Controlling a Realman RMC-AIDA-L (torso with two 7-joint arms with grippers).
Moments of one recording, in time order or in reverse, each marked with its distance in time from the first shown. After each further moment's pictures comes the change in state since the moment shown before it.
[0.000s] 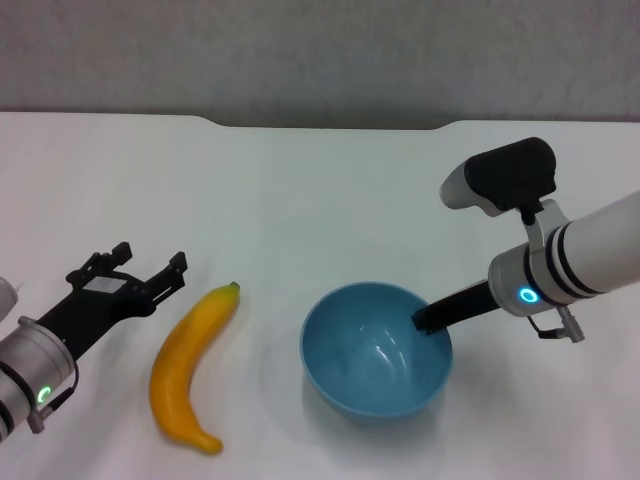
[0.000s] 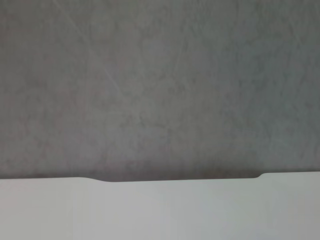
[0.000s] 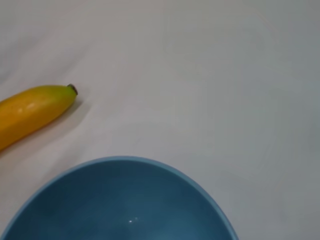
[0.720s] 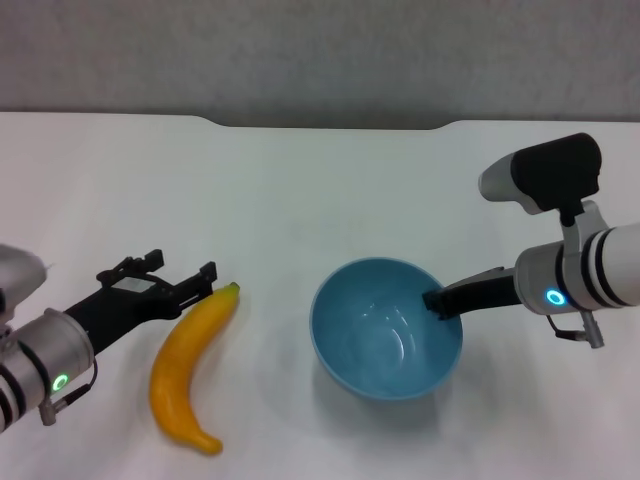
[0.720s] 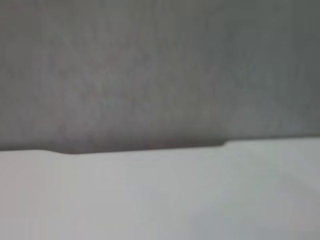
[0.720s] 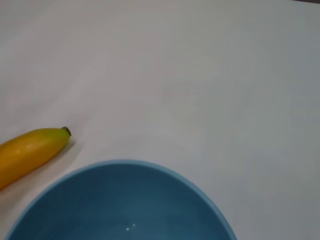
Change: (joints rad) left arm 0.085 0.034 0.033 -0.315 0.350 0.230 -0.350; right arm -0.185 -0.007 0.010 -0.232 -0.002 -0.039 0.000
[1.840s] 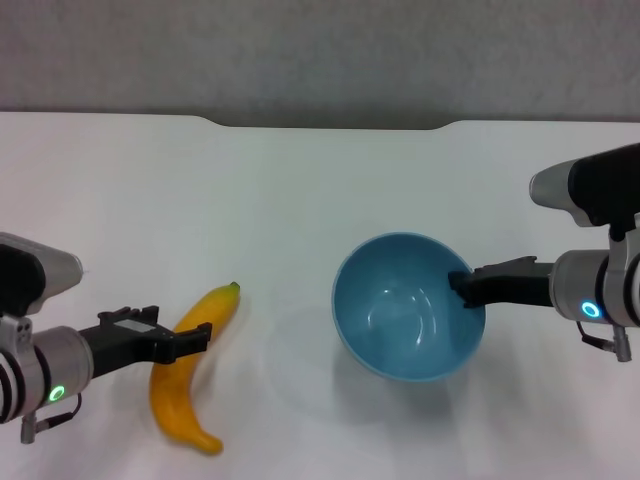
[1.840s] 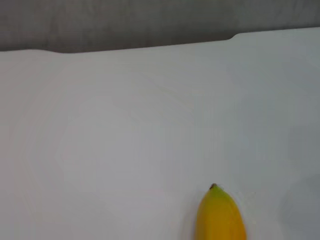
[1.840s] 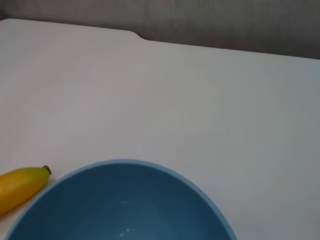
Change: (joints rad) left arm 0.034 -0.031 -0.154 -0.253 1.158 0.053 -0.959; right arm -0.206 0.000 -0.025 -0.217 0.000 -0.115 -0.014
